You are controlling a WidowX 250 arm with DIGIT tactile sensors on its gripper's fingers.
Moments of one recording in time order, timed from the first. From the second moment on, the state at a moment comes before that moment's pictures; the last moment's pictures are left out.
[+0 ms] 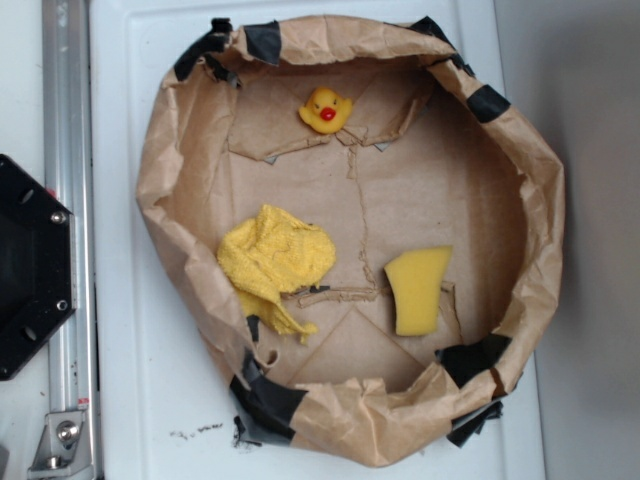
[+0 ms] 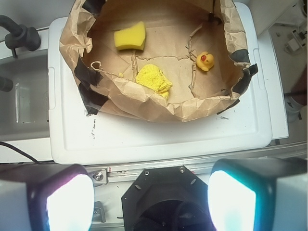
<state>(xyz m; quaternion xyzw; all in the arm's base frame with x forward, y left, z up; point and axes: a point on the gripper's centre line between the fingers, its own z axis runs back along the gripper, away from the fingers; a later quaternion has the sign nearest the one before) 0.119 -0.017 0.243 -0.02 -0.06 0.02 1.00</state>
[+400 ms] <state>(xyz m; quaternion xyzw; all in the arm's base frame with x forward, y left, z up) 0.120 -0.016 0.238 -0.02 -0.06 0.02 1.00</state>
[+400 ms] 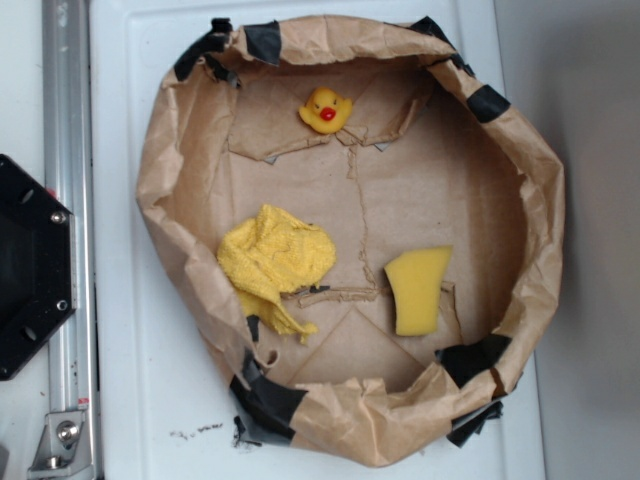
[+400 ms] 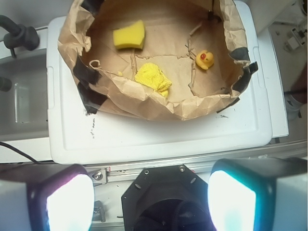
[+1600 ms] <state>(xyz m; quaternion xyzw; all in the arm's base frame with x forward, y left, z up) 0.319 -0.014 0.058 -0.10 -0.05 0.34 0.93</state>
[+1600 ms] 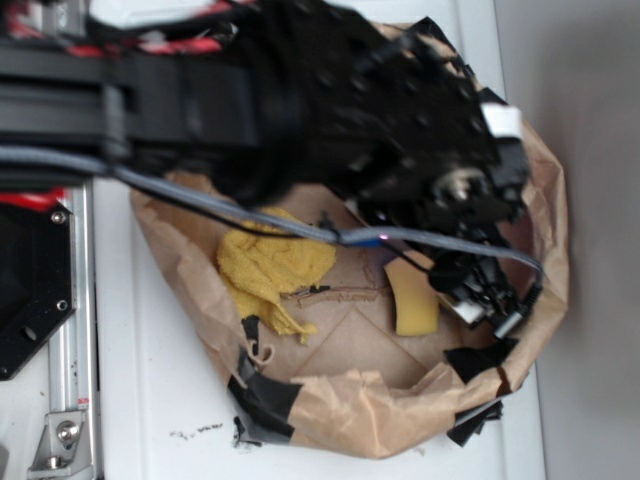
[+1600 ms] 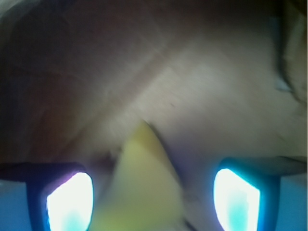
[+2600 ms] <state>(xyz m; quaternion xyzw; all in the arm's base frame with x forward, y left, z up) 0.292 -0.020 0.090 -0.02 -0.11 0.09 0.99</state>
